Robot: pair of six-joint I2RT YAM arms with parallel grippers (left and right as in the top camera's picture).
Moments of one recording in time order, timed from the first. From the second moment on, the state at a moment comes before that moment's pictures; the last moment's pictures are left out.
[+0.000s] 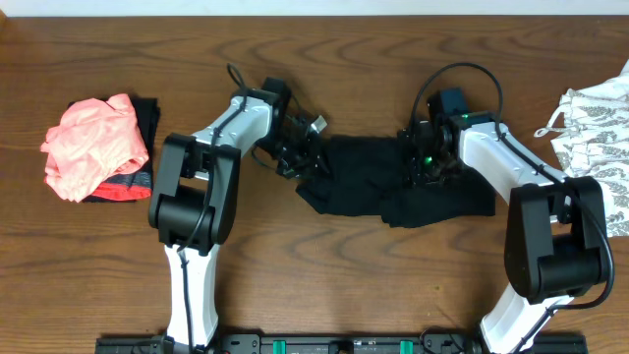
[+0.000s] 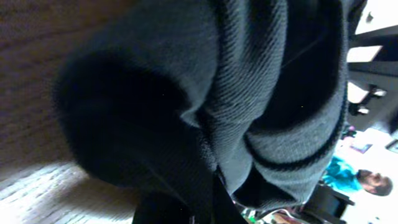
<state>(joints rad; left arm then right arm) -0.27 2.24 1.55 -0.98 0.89 -0.10 0.18 1.91 1.20 -0.78 -0.23 -0.01</state>
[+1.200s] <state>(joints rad) 0.07 2.11 1.55 -1.02 0.93 -0.08 0.18 1.91 1.34 -0.87 -0.20 -0.03</state>
